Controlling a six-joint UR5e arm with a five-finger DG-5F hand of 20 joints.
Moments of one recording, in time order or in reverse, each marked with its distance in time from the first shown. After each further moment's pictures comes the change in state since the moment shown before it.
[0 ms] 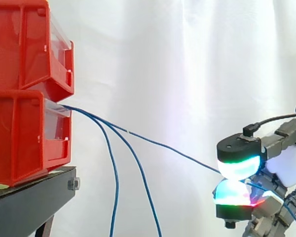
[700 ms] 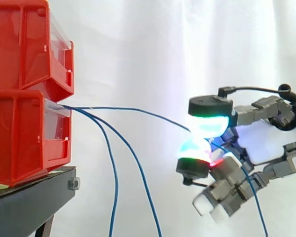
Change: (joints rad) arm 0.000 -0.001 -0.006 0.223 -0.004 -0.007
